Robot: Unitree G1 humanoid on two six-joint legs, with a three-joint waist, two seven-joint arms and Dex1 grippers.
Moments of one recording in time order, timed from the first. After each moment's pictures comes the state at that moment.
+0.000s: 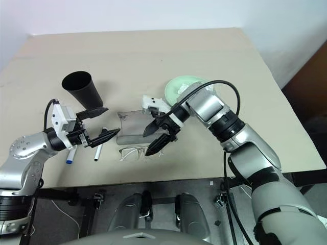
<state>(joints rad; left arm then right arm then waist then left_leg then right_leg) -0.13 0.66 0.18 -0.21 -0.49 0.21 -0.97 -1.09 -0.44 0.64 0.30 0.25 0.82 1.56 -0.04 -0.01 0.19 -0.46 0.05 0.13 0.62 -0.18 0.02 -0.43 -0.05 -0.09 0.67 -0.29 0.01</state>
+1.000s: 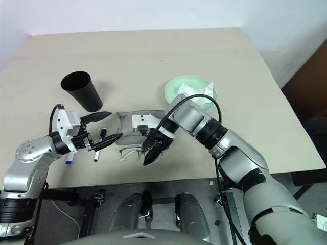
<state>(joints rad) -0.11 0.63 0.16 -0.19 -0.46 0.17 -0.98 -1.06 -0.34 0.74 0.31 0.15 0.80 1.57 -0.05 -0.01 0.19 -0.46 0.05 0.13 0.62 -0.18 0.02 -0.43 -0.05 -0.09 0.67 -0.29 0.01</state>
